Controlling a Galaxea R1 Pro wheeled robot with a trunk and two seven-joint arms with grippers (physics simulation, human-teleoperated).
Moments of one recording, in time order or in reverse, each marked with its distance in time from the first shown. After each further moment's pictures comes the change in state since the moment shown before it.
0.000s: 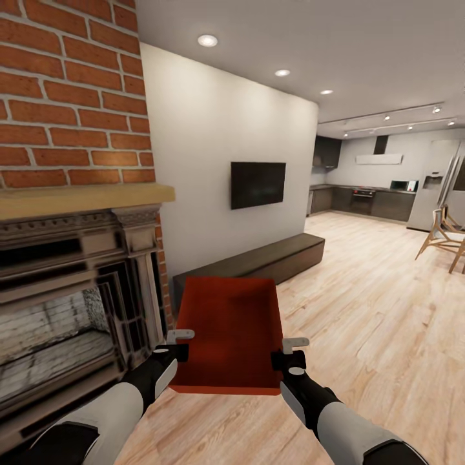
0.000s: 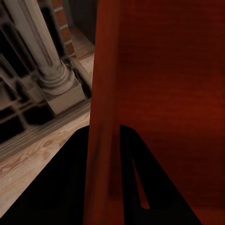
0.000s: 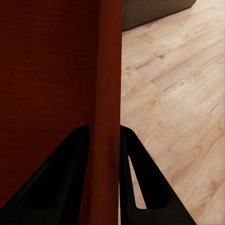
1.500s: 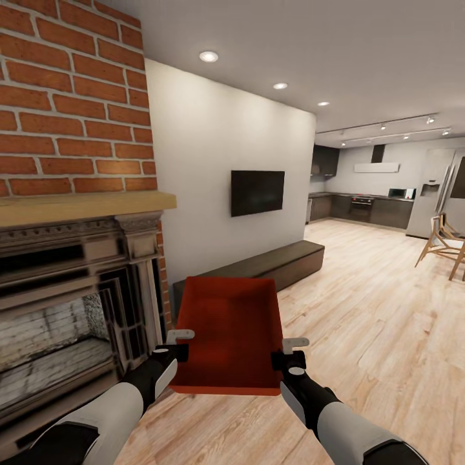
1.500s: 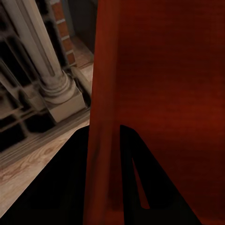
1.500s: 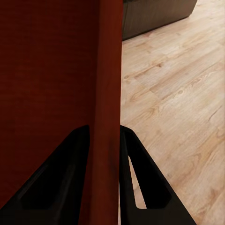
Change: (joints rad) left arm 0.000 0.000 0.000 0.000 0.000 0.002 0.000; right arm 0.000 0.000 0.001 0.000 -0.001 0.002 0.000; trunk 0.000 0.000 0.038
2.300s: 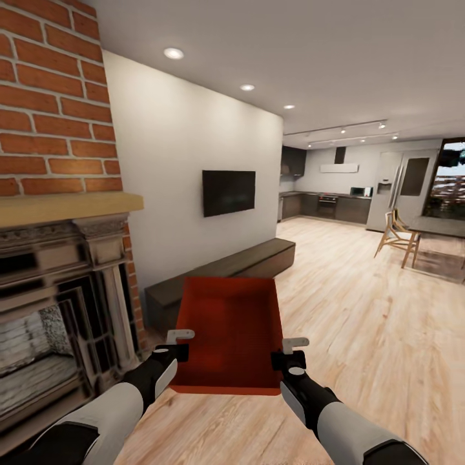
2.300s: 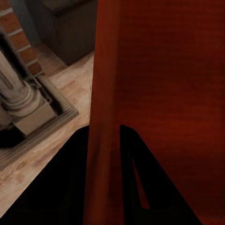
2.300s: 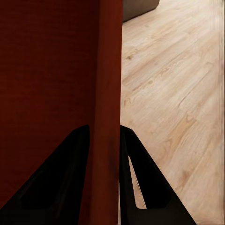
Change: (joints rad) left arm 0.000 0.000 0.000 0.000 0.000 -0.001 0.000; right arm 0.000 0.000 0.000 0.000 0.000 -0.001 -0.001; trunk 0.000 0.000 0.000
